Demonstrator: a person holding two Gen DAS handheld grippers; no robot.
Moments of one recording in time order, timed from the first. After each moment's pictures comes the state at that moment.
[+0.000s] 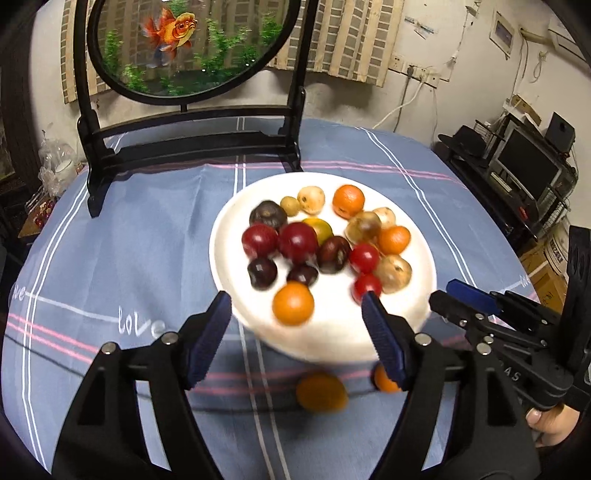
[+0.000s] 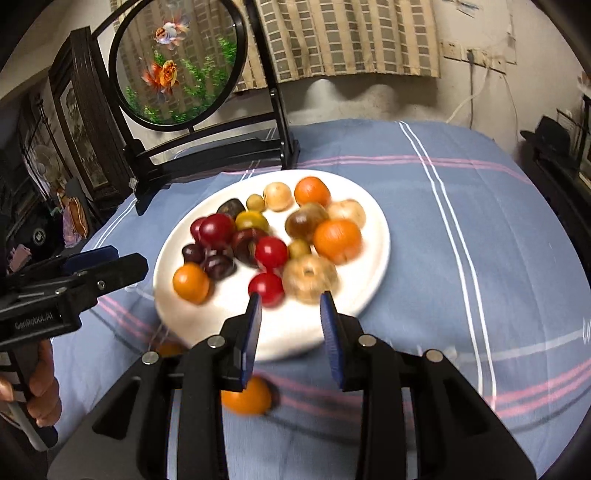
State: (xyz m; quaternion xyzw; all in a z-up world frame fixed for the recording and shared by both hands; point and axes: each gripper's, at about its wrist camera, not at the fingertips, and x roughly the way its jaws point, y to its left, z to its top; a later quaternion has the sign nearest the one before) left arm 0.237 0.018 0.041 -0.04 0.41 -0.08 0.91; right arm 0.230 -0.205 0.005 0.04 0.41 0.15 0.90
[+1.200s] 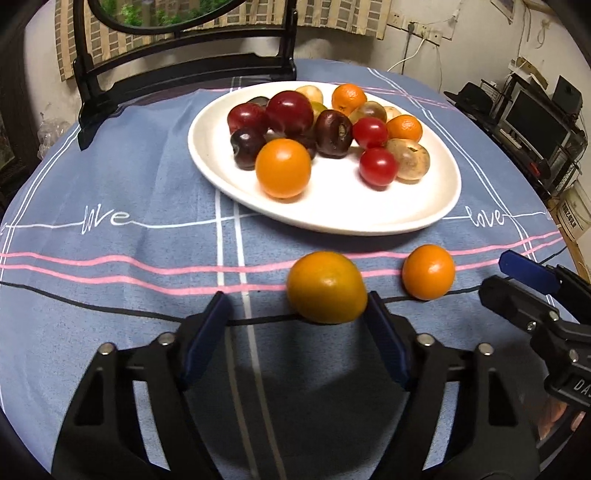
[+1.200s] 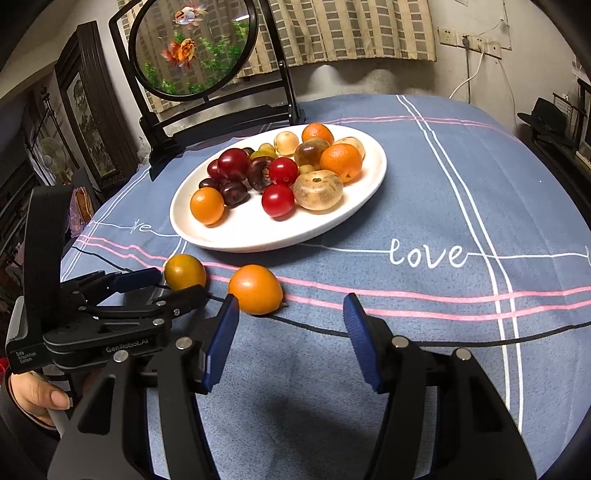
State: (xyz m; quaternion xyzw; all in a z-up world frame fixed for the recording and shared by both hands) left arm 0.199 0.000 -0.045 -0.01 0.46 -0.08 0.89; right arm 0.169 -0.208 -0.029 0.04 0.42 0.16 0.89
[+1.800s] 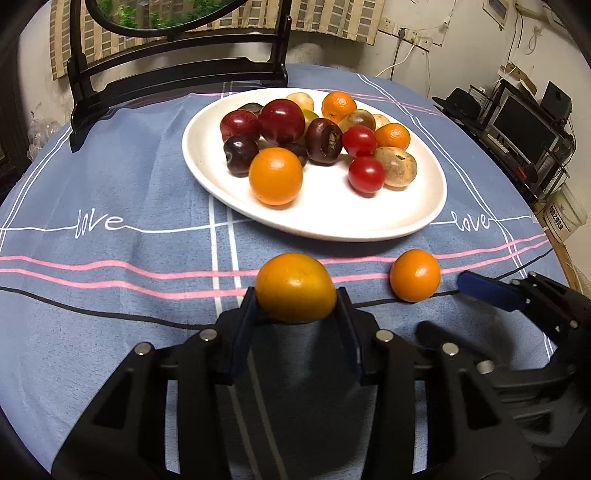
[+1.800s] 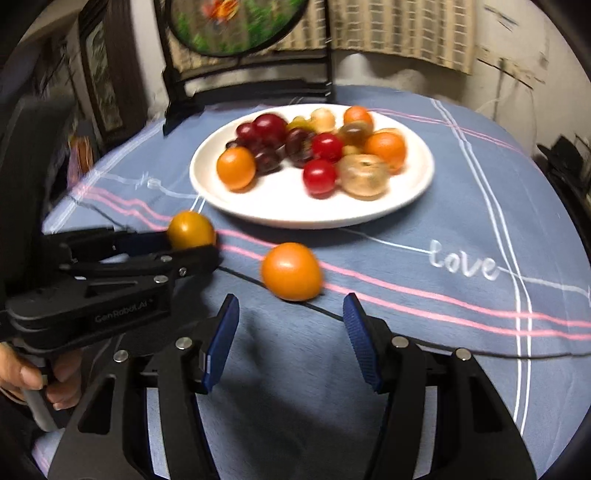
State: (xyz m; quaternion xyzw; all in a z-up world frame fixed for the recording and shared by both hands) left arm 0.198 0.007 -0.040 -0.03 0.45 -0.10 0.89; right arm 0.172 -0.160 -0.041 -0.06 0.44 0.18 0.88
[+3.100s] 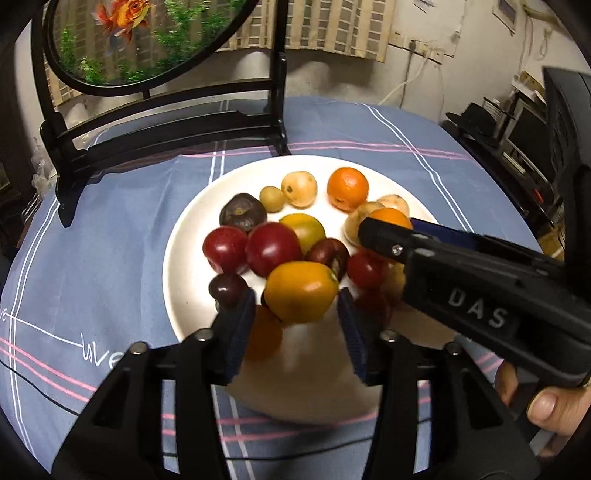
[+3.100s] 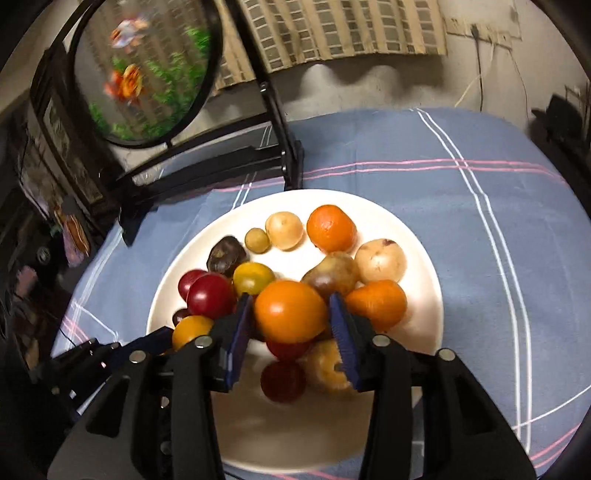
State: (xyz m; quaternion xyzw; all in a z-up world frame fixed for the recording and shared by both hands) left arm 0.298 -0.014 0.007 -0.01 0.44 -0.07 0.90; right arm 0.325 -0.171 -0.001 0.08 0.44 0.15 0.88
